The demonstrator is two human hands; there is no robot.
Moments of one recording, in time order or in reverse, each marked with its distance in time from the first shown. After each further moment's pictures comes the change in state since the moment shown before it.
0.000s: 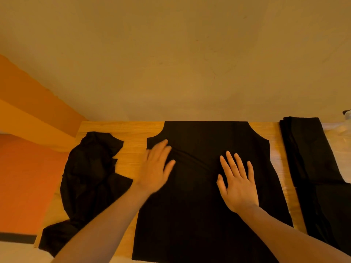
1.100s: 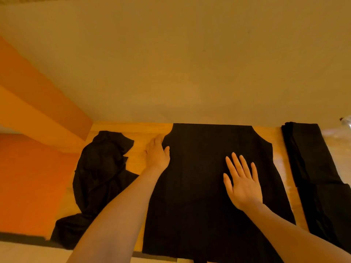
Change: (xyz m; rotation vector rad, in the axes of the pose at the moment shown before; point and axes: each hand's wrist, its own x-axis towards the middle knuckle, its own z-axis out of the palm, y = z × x) left_hand 0.031 0.001 -0.022 -0.243 -0.016 -0.566; right_hand -0.004 -0.003 0.002 -0.052 -0.026 0.050
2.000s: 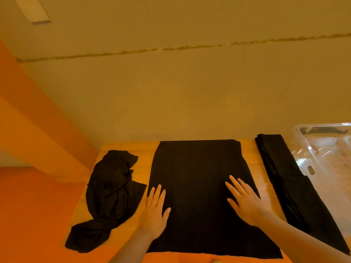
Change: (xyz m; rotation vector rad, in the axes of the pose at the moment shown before) left_hand -0.155 -0.083 0.001 0.394 -0.128 0.384; right_hand -0.070 0.030 -0.045 0.012 -0.236 -0.120
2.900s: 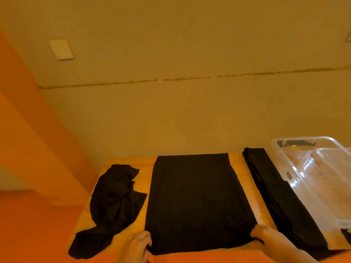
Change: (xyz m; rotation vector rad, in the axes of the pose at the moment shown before) left_hand -0.087 -0.050 -0.029 -0.043 -0.400 0.190; right_hand -0.107 0.052 0.023 0.019 0.163 -0.191
